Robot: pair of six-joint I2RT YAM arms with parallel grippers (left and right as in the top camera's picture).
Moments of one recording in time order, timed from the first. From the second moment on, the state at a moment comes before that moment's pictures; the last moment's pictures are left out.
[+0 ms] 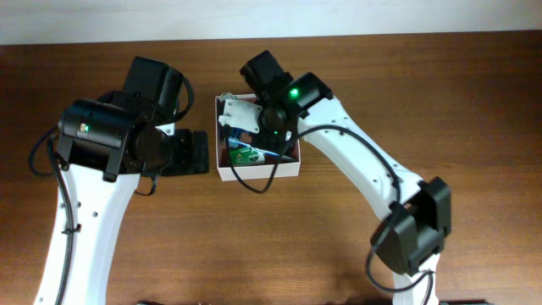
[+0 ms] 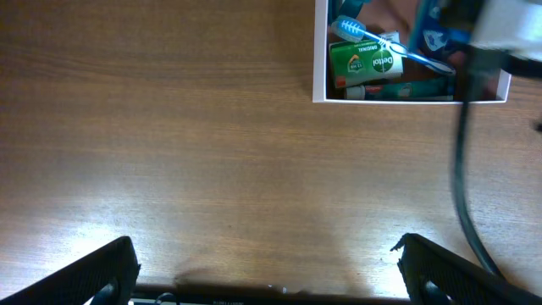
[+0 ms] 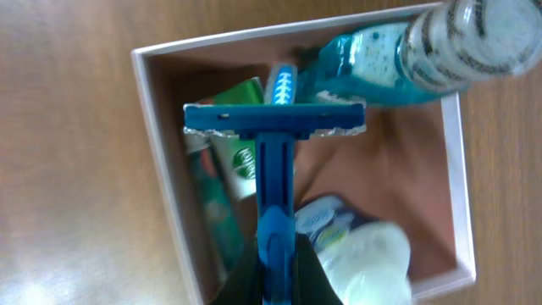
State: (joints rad) left arm -0.29 1.51 1.92 -1.69 -0.12 -0.33; right arm 0.62 2.06 1.97 -1.09 -0.13 -0.81
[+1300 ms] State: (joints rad) left arm -0.29 1.51 1.92 -1.69 -0.12 -0.33; right arm 0.37 1.41 2.03 -1.34 -0.10 -0.29
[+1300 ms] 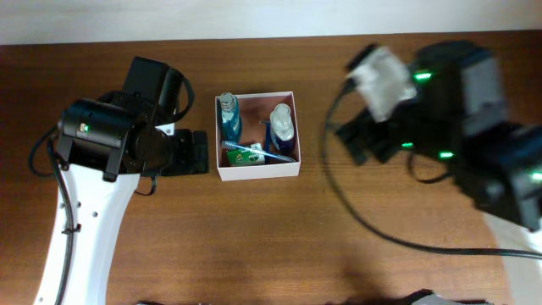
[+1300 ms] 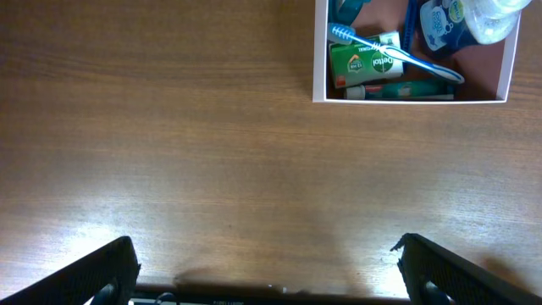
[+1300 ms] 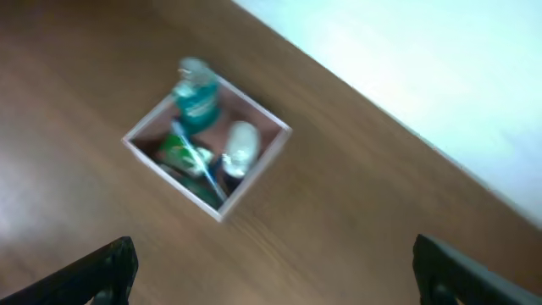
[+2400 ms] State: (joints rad) left arm -0.29 1.51 1.92 -1.69 -0.12 -0.33; right arm 0.03 0.11 0.29 -0.59 -0.28 -0.16
